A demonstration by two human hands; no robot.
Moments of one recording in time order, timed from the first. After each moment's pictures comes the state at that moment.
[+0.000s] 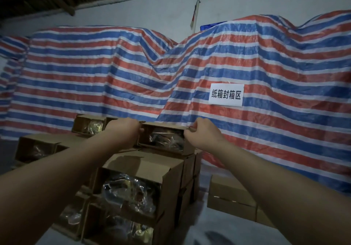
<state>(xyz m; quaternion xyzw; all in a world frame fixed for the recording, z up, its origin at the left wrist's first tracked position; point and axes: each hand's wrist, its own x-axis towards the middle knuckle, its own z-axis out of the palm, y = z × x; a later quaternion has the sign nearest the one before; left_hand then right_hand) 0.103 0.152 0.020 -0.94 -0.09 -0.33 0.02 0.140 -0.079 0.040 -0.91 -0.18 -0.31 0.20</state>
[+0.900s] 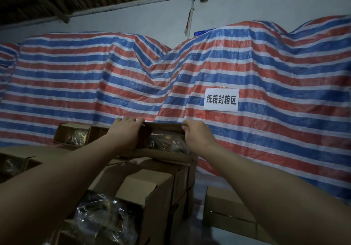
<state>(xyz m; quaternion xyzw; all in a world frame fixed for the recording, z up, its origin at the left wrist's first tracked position) 0.171 0.139 0.041 -0.92 -0.02 -0.39 0.05 0.193 -0.083 0.056 -0.86 -0.24 -0.38 0.23</state>
